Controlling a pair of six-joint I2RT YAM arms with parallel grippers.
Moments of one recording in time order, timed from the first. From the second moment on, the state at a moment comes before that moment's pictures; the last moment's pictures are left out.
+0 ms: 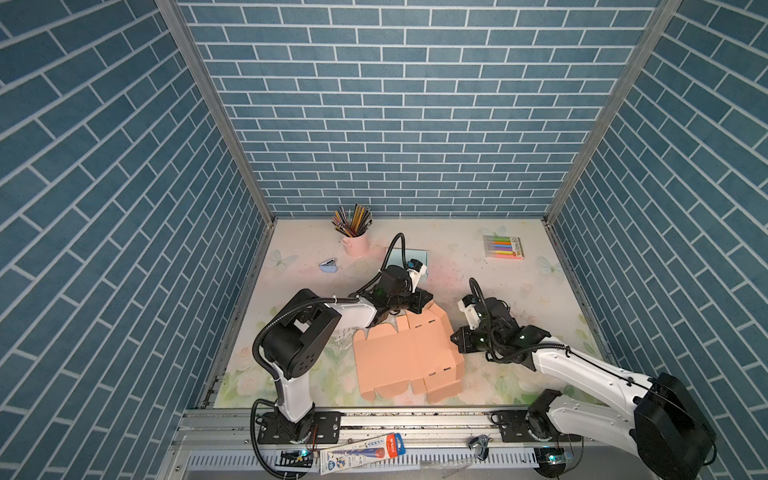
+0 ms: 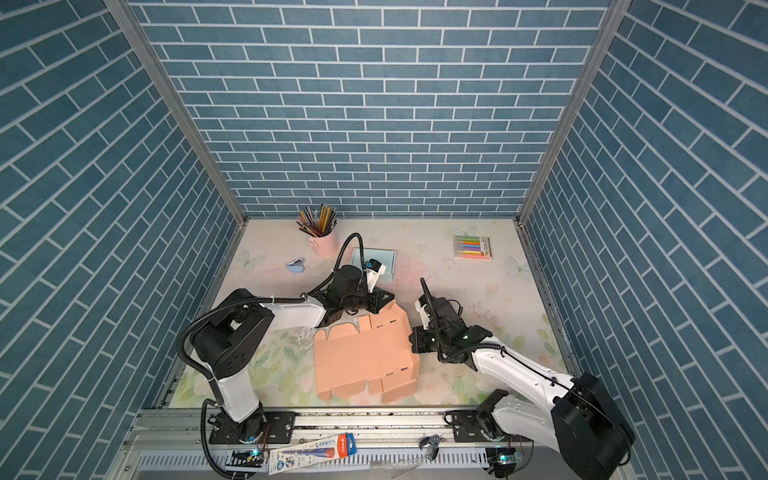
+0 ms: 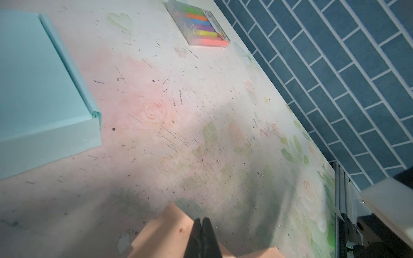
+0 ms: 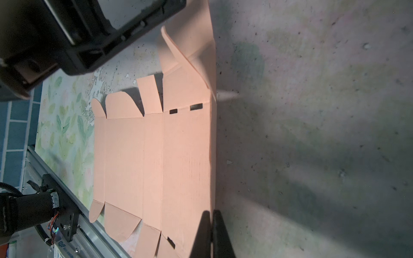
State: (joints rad) left arm -0.69 1.83 0.92 0.36 0.42 -0.41; right arm 0.72 1.11 0.52 -0.30 -0.24 0.55
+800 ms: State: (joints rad) left arm -0.76 1.76 0.81 0.34 0.44 -0.37; right arm 0.76 1.13 0.58 -0.35 -0.18 0.54
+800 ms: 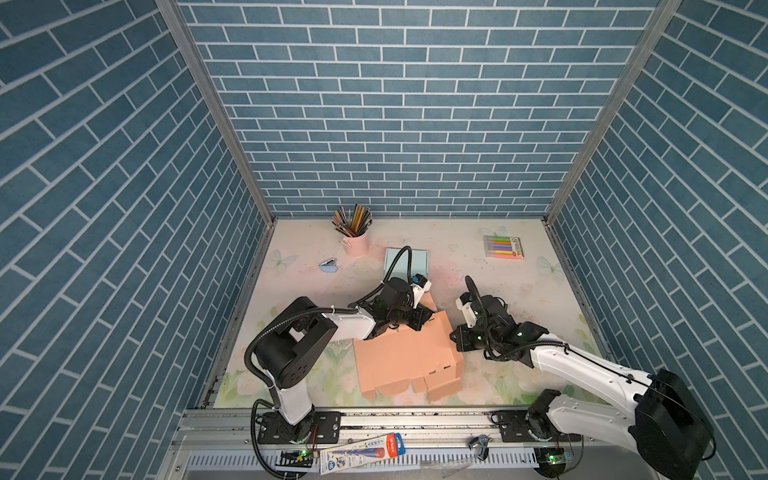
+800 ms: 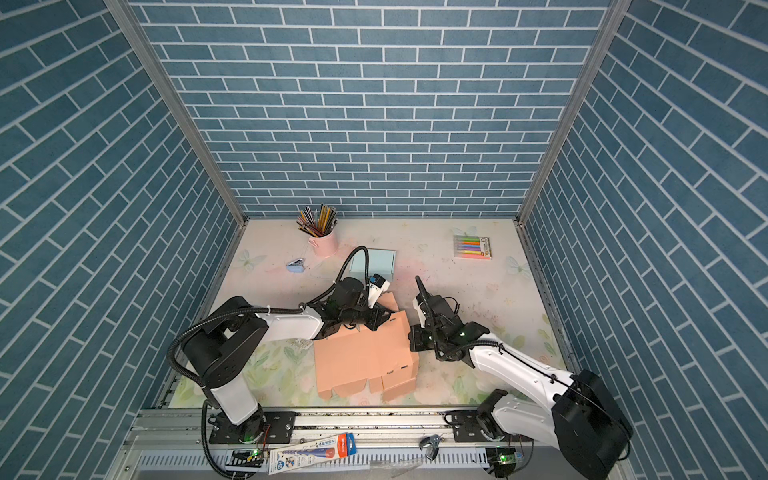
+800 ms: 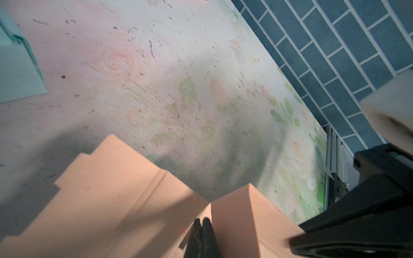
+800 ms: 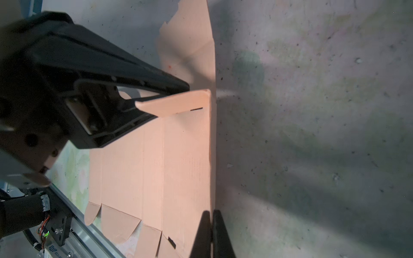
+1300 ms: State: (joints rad) left arm -0.79 1.69 0.70 0.39 0.47 -0.40; right arm 0.82 1.13 0.60 -0.37 -0.13 0.53
